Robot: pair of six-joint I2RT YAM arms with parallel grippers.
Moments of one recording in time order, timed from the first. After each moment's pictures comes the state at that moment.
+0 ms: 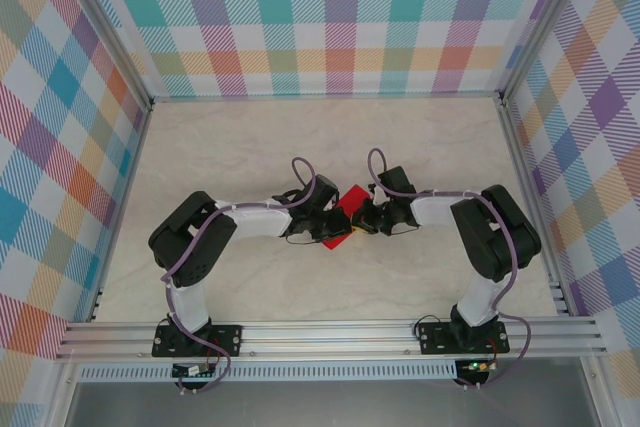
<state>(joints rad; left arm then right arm) -0.79 1.86 1.01 -0.08 0.32 -0.97 0.47 1.76 0.79 -0.07 -0.57 0.77</state>
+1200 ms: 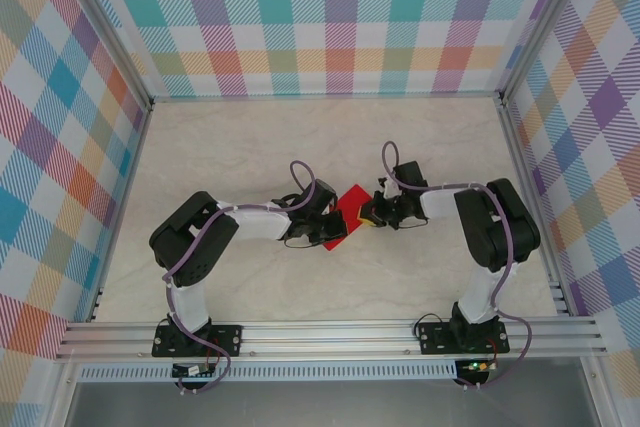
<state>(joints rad) -0.79 1.86 0.97 -0.06 0.28 -0.96 0.33 1.82 0.81 -0.04 -0.68 0.72</state>
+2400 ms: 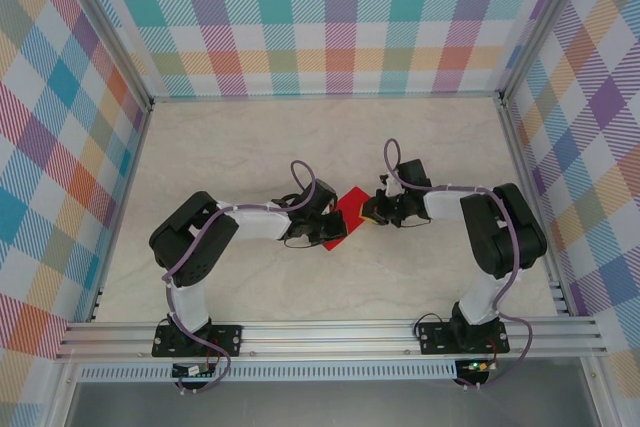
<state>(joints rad) -0.79 1.86 0.97 -0.07 0.28 -0.95 0.33 1.76 0.81 -0.08 -0.68 0.67</state>
